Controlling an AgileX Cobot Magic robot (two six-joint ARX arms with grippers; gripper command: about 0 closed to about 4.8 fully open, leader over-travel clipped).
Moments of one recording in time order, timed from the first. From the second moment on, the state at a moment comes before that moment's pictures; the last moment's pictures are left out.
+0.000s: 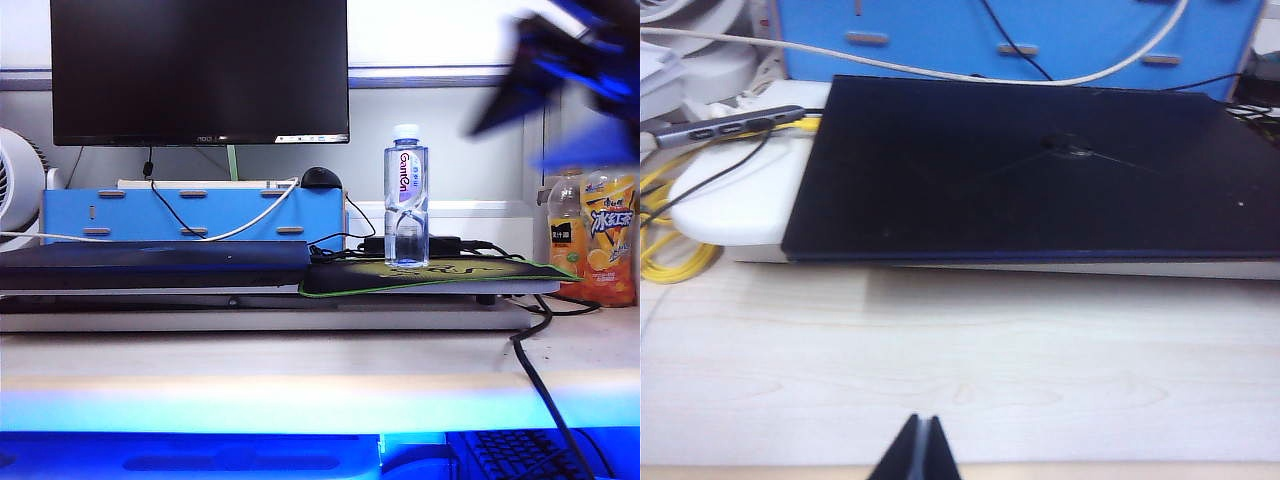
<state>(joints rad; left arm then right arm) -0.01 0.00 0.01 -0.14 0.07 -0.04 0.38 0.97 0.50 0.16 -0.15 0.18</state>
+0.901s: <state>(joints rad) -0.01 0.00 0.01 -0.14 0.07 -0.04 0.42 1.35 0.82 0.28 0.07 0.10</state>
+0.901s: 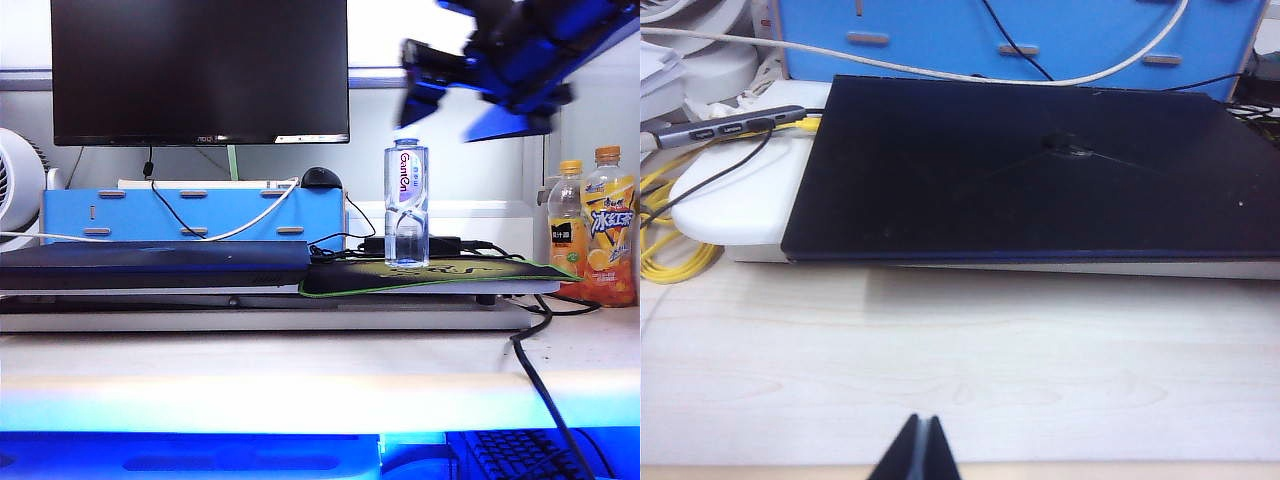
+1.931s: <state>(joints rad) -0.01 0.00 0.01 -0.14 0.07 -0.04 0.39 1.58 0.92 0.44 0.00 0.21</state>
